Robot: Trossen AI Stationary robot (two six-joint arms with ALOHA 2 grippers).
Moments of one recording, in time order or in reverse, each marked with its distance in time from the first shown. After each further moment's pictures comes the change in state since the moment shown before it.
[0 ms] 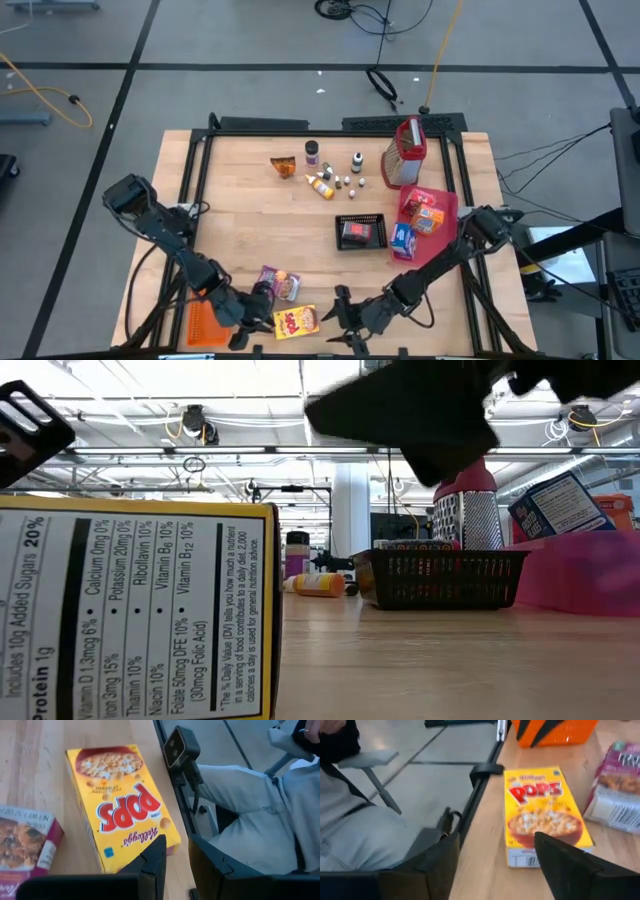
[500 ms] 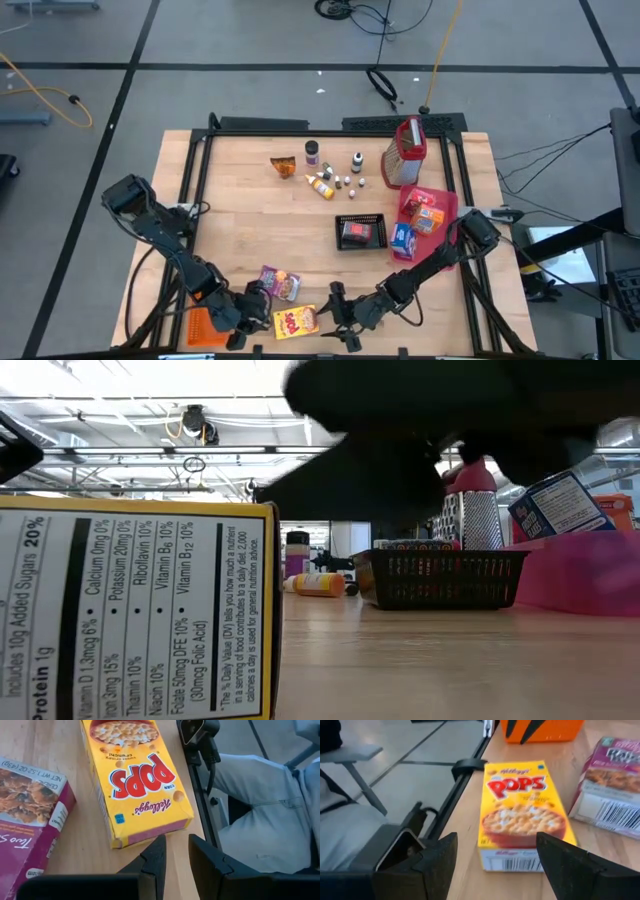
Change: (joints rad) left arm -0.039 0.000 0.000 -0.093 -0.058 -0.086; right arm -0.039 0.078 -0.001 0.093 0.000 -0.052
